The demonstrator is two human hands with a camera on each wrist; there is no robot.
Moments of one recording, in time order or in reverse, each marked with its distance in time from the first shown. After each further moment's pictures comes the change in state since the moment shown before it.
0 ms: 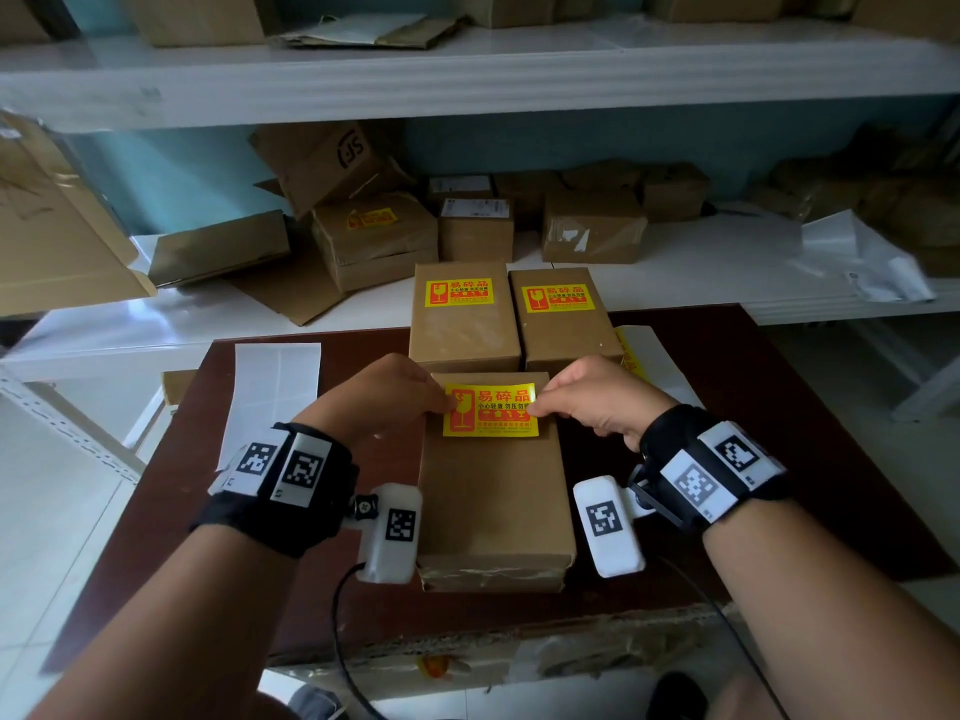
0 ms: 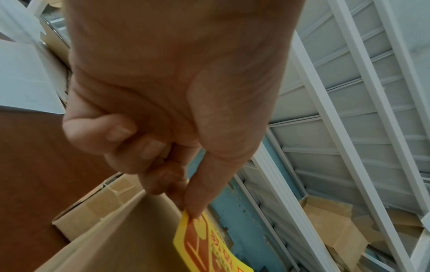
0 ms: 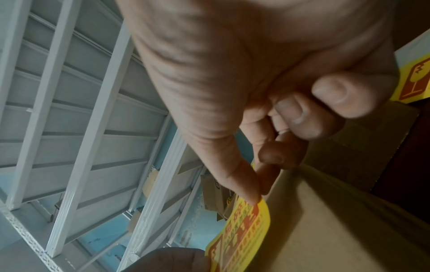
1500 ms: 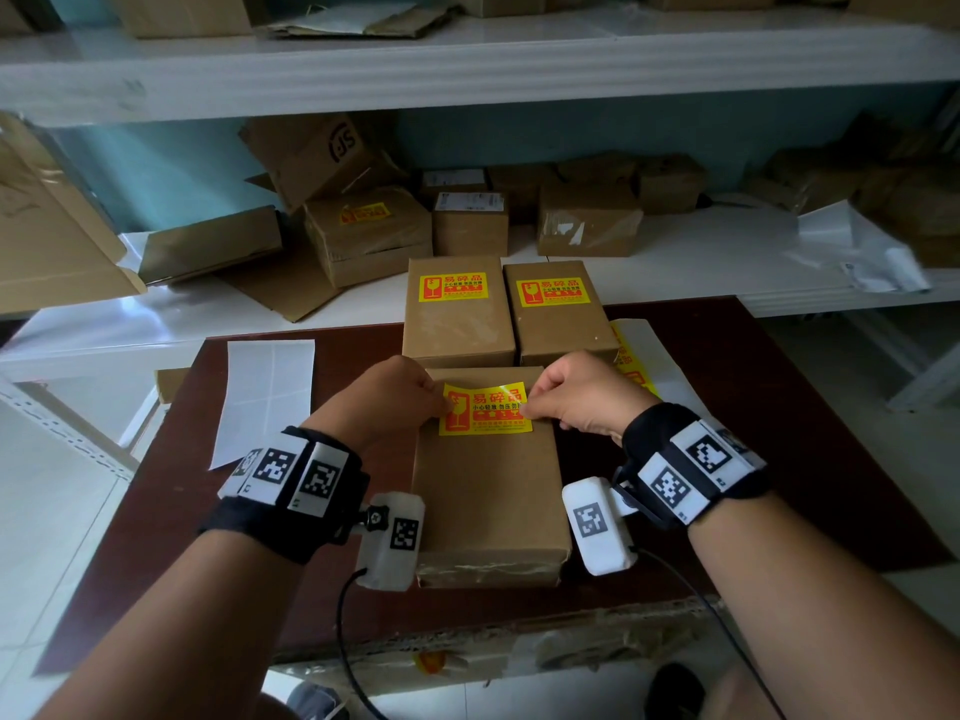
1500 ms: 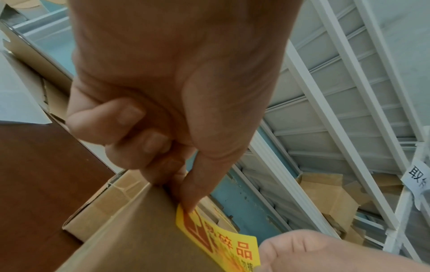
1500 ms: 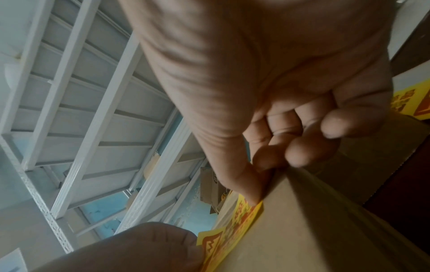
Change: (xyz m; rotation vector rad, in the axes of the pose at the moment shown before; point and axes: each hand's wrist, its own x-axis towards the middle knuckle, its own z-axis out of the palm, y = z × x) left_hand 0.012 -0.009 0.011 0.206 0.056 0.108; right_hand 0.011 0.007 0.009 -0.106 0.049 -0.059
